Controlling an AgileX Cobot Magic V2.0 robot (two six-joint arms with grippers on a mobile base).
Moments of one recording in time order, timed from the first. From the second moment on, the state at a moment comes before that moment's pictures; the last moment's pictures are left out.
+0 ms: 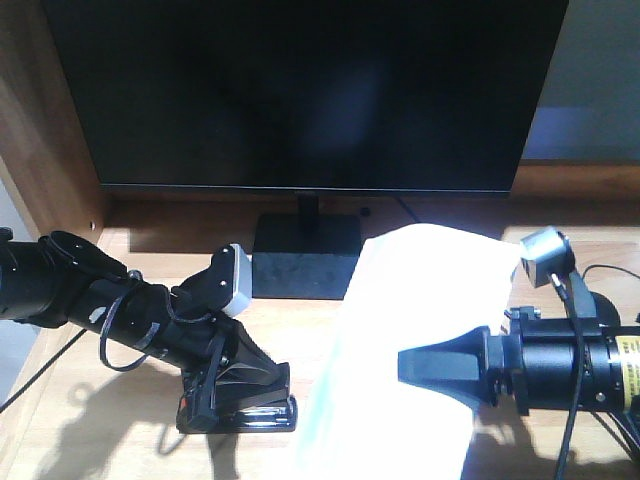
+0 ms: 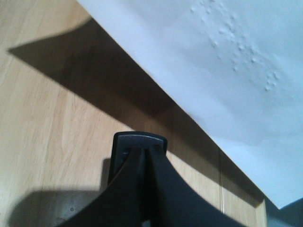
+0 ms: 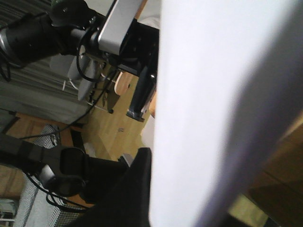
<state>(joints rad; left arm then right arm) -0.29 1.81 -0.94 -1.18 0.89 1.94 0.01 1.31 -0.52 -1.69 -1.18 2.04</state>
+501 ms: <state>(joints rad) -0.29 1.81 -0.94 -1.18 0.89 1.94 0.01 1.47 -0.52 -1.78 -0.98 2.00</state>
